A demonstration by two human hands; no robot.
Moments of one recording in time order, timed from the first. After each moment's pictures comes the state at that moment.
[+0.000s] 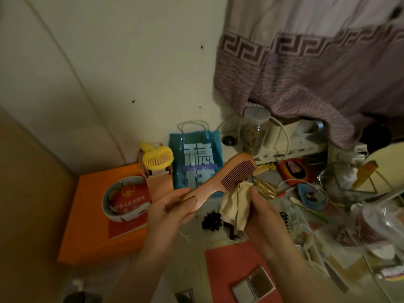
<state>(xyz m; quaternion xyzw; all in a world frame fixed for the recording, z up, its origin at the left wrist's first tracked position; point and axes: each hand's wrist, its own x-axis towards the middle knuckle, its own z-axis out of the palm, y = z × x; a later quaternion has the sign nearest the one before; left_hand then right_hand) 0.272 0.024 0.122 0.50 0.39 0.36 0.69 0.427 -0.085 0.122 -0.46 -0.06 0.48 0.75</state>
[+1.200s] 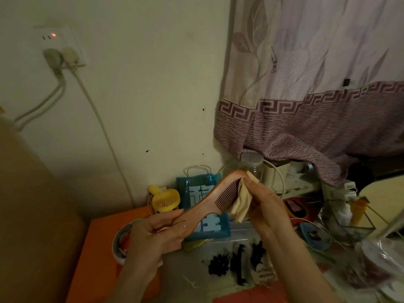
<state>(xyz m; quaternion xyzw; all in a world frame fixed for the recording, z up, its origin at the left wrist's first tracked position) 0.234 0.032 0.201 0.58 0.35 0.37 0.63 0.431 -0.060 0.228 -0.43 -0.09 0.42 0.79</state>
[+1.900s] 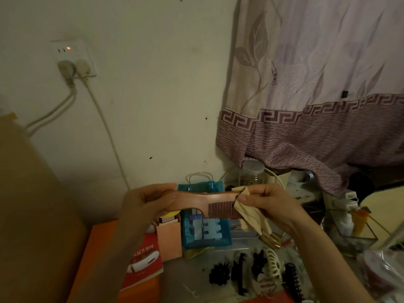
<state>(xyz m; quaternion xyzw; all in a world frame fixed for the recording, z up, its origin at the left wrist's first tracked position) 0.228 0.061 0.257 0.67 0.34 0.40 0.53 0.467 -0.075 0.251 -0.58 -0.37 0.44 0.57</state>
